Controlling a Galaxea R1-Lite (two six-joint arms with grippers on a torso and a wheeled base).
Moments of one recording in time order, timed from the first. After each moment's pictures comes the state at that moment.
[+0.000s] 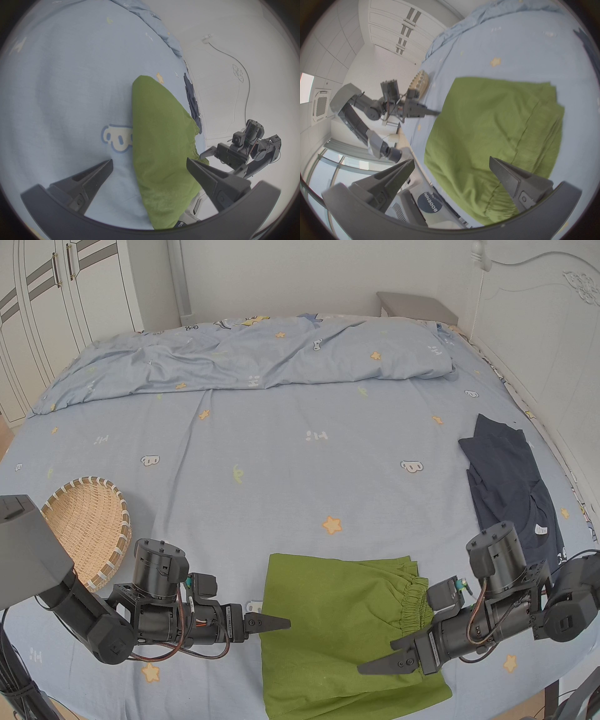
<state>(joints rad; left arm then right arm) -0.45 1.95 -0.49 -0.79 -0.52 -0.54 0.63 1.71 -0.61 -0.25 0.50 0.27</state>
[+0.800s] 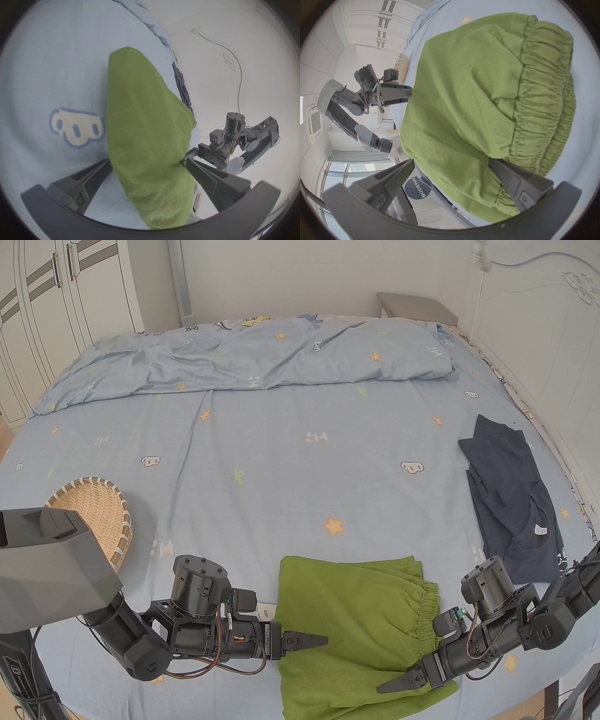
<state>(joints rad) -0.58 2.08 -0.52 -0.90 -0.52 -0.56 0.52 1.83 -0.48 -0.26 0.54 0.24</state>
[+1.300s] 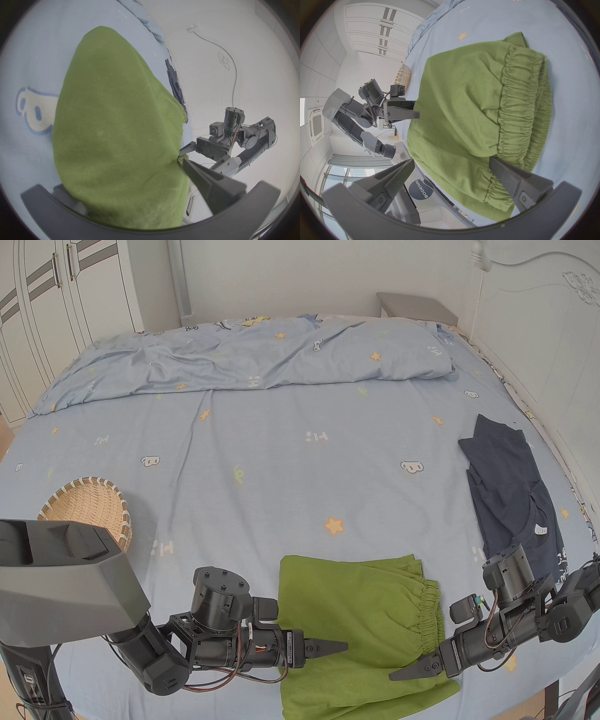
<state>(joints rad) -0.67 2.14 -0.53 -1.05 -0.51 -0.65 0.47 1.75 -0.47 -0.26 0.58 0.24</state>
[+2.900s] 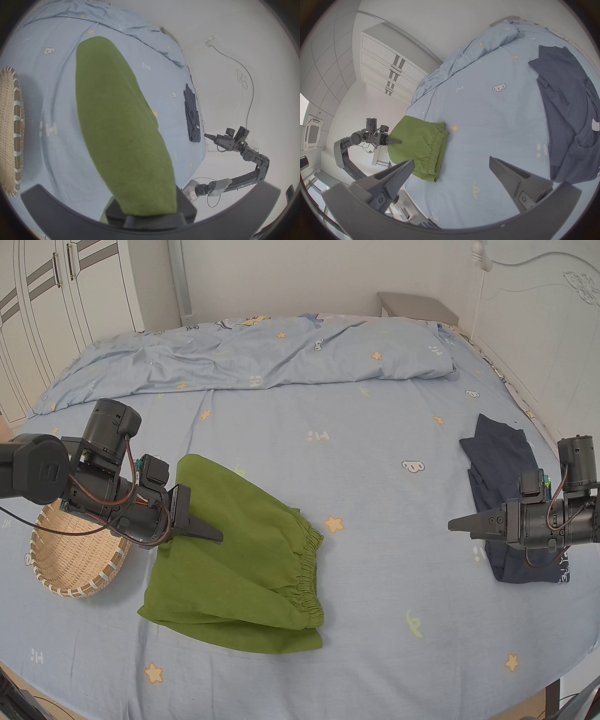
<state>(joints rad) -0.26 1.74 -1.26 0.35 -0.55 -0.33 0.16 1.54 -0.84 -0.07 0.61 0.27</state>
